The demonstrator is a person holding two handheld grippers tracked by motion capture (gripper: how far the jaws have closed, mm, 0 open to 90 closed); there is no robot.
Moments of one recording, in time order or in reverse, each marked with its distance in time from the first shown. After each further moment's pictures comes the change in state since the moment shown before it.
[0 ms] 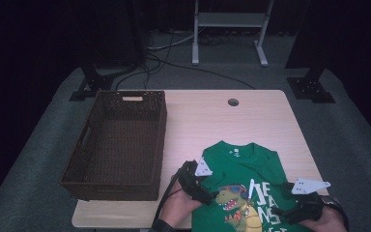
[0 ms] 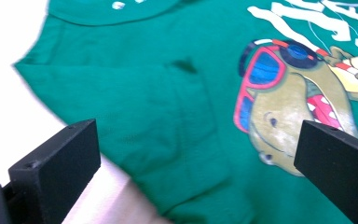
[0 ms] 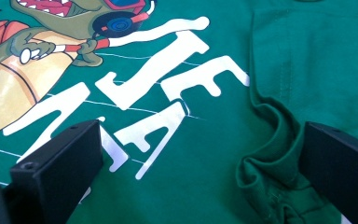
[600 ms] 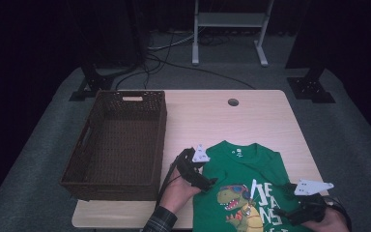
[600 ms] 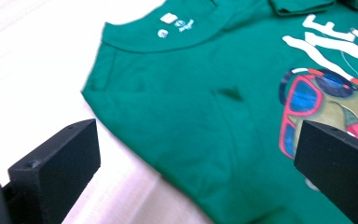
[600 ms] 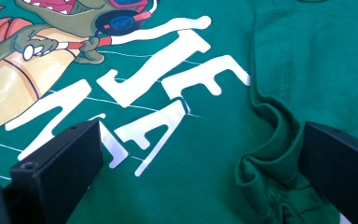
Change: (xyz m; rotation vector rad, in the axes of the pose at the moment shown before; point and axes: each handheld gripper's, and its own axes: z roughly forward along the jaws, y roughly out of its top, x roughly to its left) left arm 0.031 0.021 -0.001 -0.039 0.023 0.010; right arm -0.001 -0.004 -0.004 0.000 -0.004 0.005
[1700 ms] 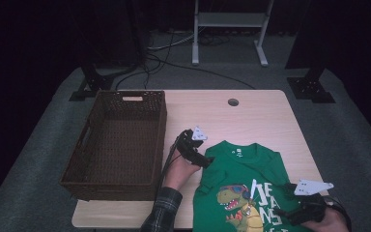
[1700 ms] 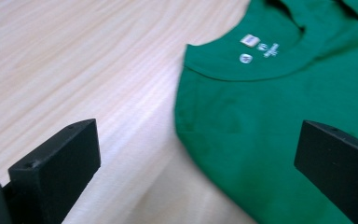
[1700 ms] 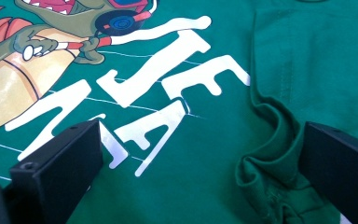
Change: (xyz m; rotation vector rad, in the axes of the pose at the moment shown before) left arm 0.060 0.017 0.025 0.000 0.073 -0.059; right arm 0.000 0.000 0.000 0.000 -0.001 0.001
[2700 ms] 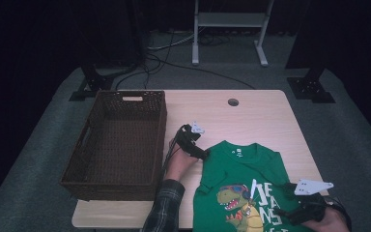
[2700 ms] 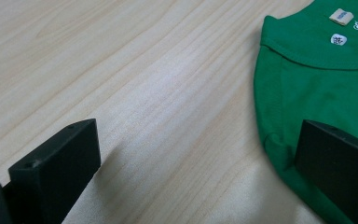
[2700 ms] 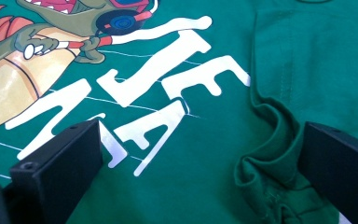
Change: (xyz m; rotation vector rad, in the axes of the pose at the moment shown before) left arm 0.035 -0.009 0.036 0.061 0.029 -0.048; right arm -0.002 0.000 0.000 -0.001 0.010 -0.012
